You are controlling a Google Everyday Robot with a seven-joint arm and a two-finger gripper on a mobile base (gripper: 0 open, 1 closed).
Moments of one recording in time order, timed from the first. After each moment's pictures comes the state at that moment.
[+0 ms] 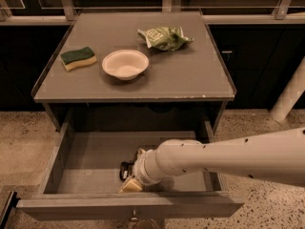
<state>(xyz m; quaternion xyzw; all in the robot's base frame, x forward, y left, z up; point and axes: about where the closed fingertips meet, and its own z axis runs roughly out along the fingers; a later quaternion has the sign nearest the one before) 0.459 0.064 0.582 -0.52 0.79 0.19 0.27</state>
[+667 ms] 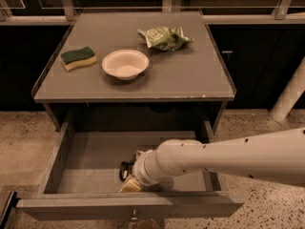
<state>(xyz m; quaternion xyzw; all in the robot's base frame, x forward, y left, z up) 0.459 0.064 0.581 -0.52 0.79 0.19 0.27</state>
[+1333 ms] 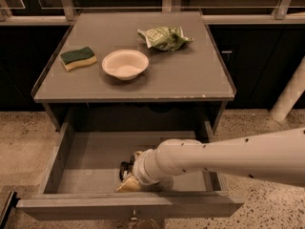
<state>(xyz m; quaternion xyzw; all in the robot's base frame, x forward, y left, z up) 0.459 0.064 0.581 -0.52 0.79 0.19 0.27</state>
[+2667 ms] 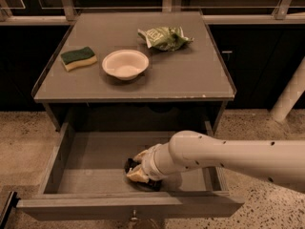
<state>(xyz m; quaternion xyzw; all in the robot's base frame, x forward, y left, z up) 0.462 0.044 0.607 -0.53 0.77 0.21 0.29</state>
